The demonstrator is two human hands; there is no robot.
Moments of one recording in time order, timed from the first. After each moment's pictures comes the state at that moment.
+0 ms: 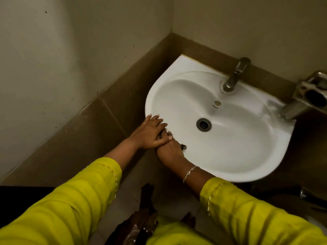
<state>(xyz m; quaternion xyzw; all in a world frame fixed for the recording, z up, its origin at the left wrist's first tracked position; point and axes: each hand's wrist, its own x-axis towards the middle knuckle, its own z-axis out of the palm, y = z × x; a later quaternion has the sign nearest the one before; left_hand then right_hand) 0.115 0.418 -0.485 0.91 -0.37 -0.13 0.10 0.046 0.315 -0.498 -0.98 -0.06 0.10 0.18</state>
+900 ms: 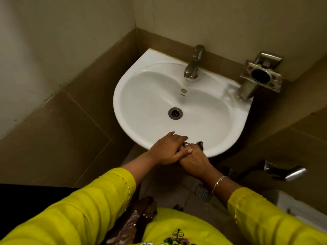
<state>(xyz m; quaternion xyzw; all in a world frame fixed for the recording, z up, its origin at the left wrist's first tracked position) -0.005 0.286 -0.490 0.85 -0.45 -0.16 0.21 -0.070 0.163 -0.512 -0.97 -0.22 -0.09 -0.06</state>
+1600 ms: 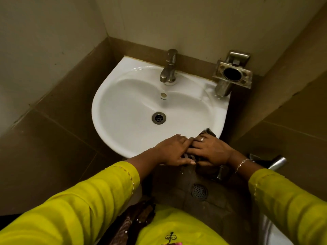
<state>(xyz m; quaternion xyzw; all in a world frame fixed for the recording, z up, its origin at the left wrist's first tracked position) 0.000 0.221 -0.479 0.78 -0.58 -0.19 0.09 -0.074 0.035 -0.501 -0.94 -0.34 -0.01 -0.04</state>
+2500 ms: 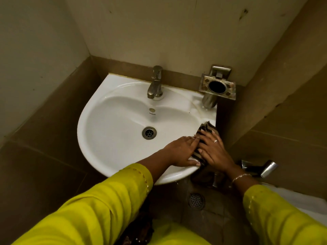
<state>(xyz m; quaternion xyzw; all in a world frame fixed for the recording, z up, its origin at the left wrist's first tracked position) 0.023 0.164 -0.463 0.76 -0.62 -0.20 0.06 -0.082 0.017 -0.506 -0.99 0.04 -0.07 0.13</state>
